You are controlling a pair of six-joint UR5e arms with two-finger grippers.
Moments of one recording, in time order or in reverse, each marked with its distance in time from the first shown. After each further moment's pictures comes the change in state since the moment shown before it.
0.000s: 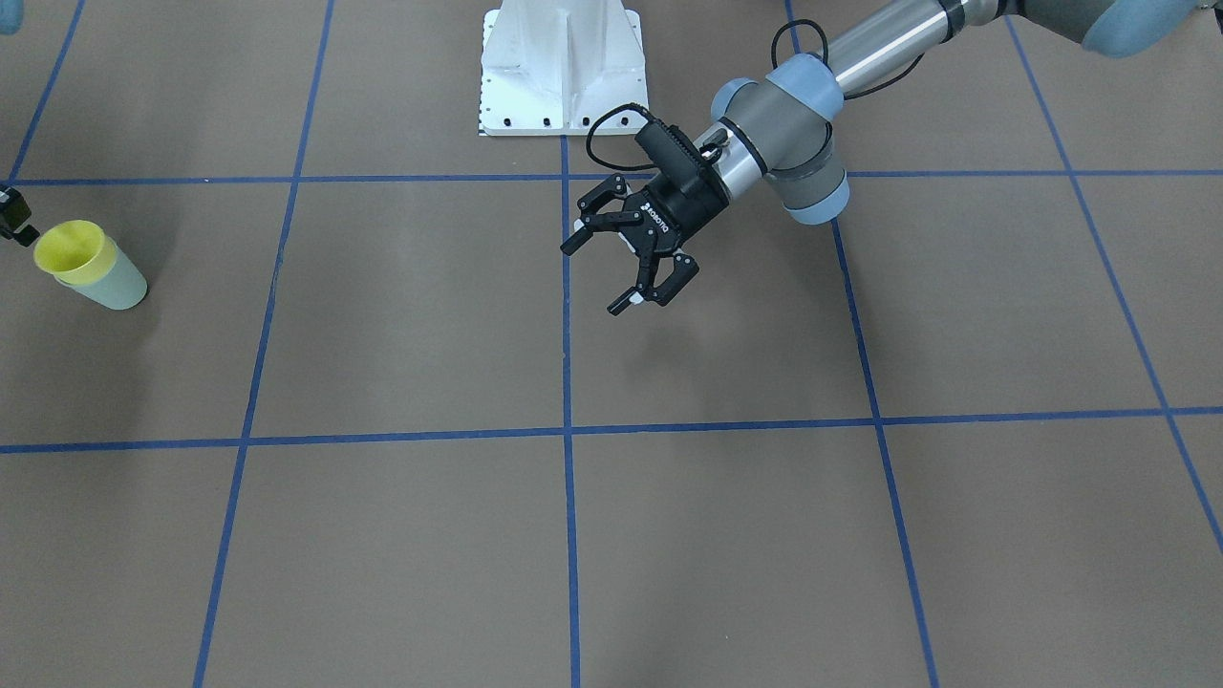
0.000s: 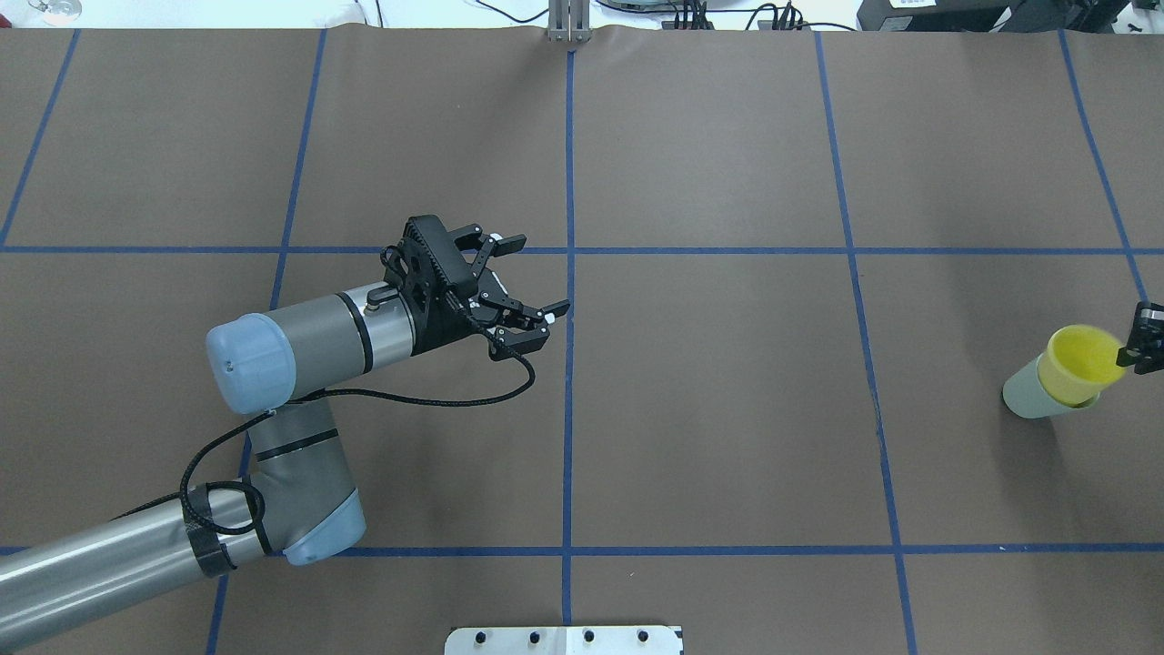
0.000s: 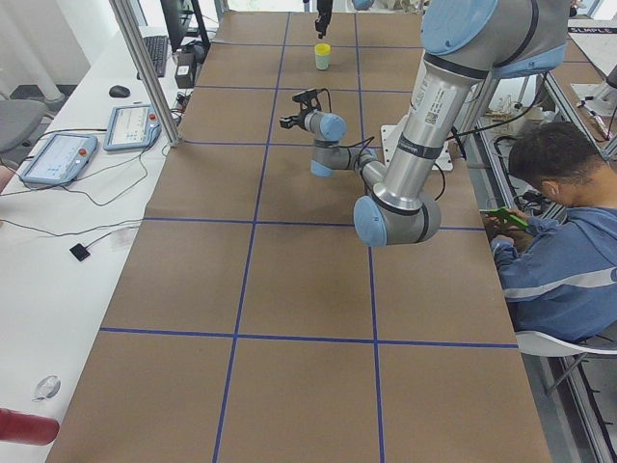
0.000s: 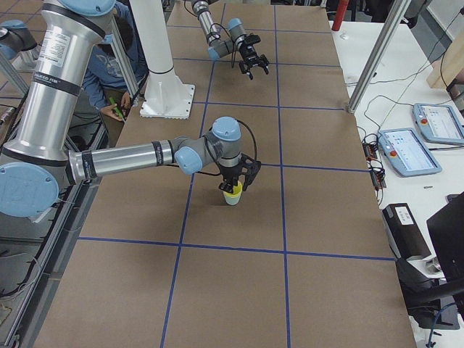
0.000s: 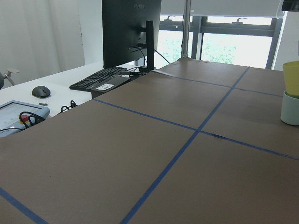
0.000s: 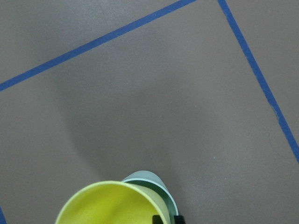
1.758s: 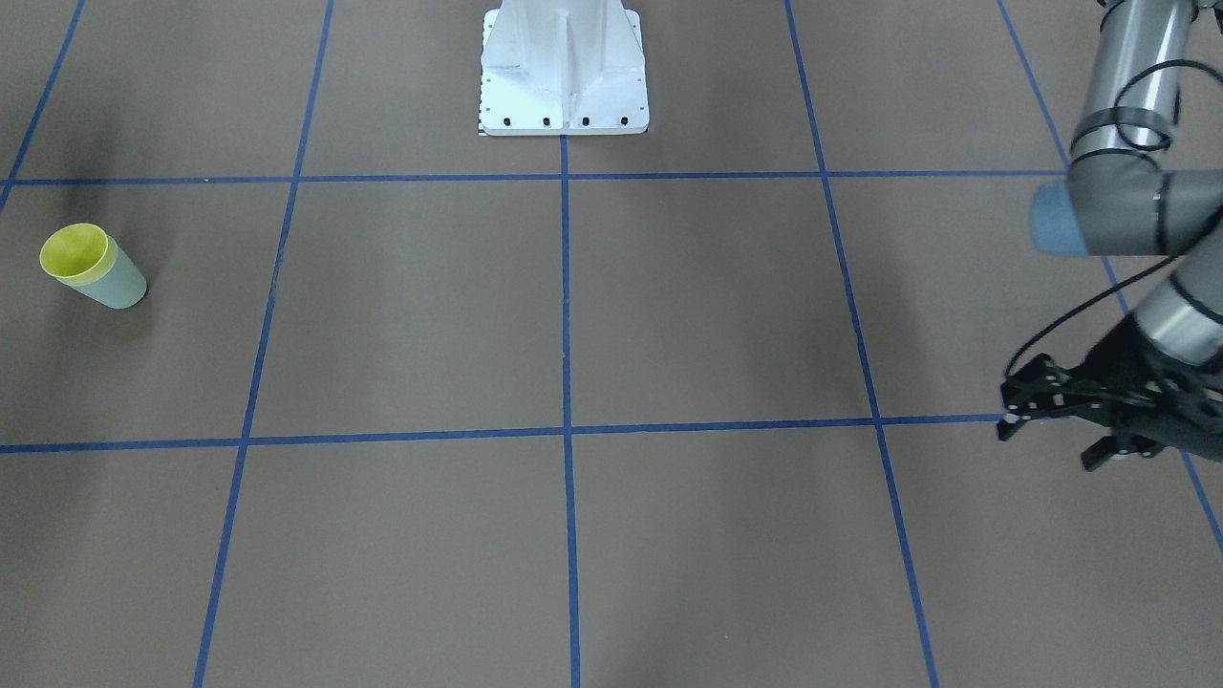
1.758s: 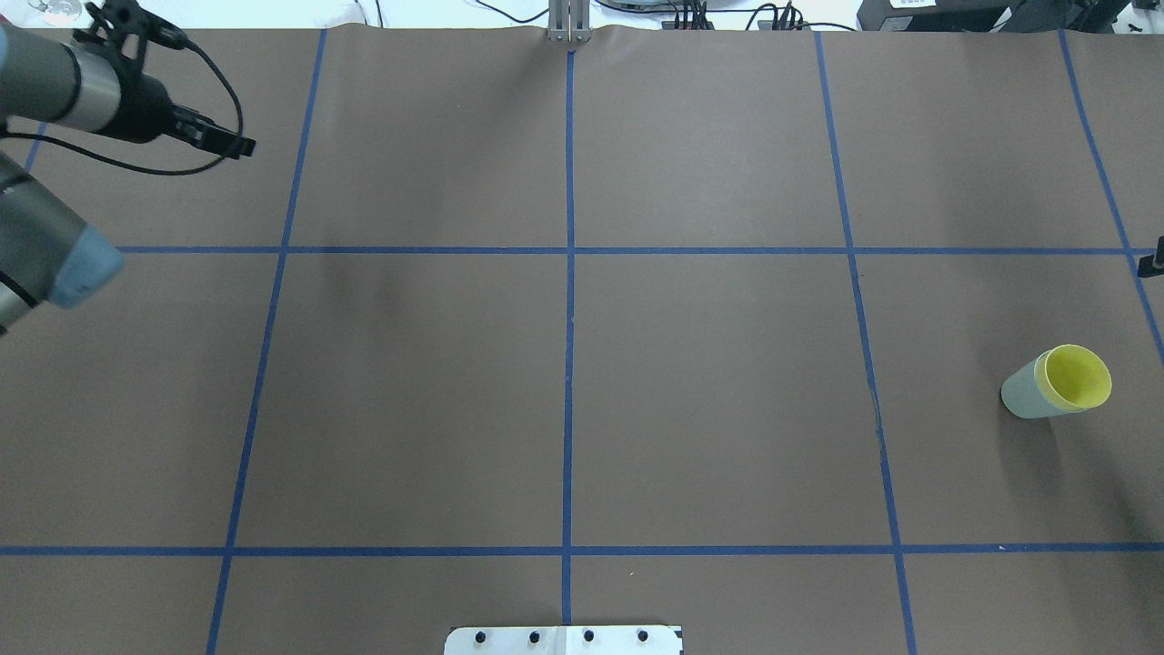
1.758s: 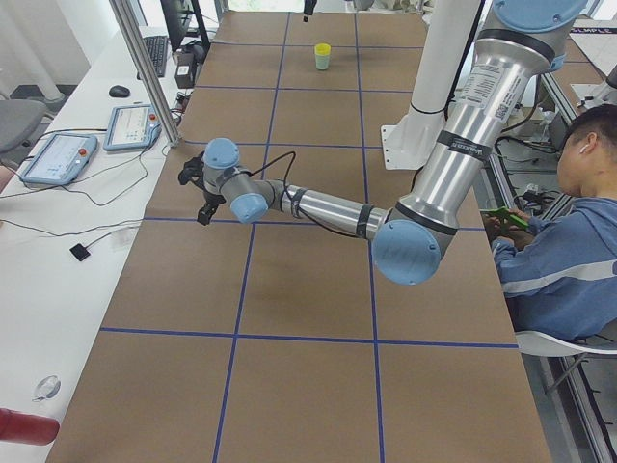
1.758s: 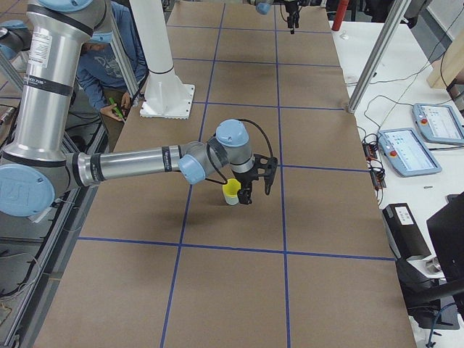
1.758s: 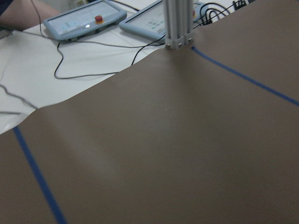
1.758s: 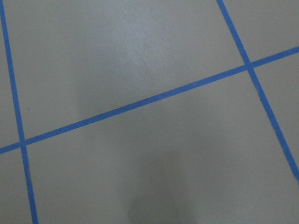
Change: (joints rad) left arm -0.770 0.133 0.076 0.873 -0.821 -0.074; right arm 0.239 0.068 -0.098 0.085 0.053 -0.351
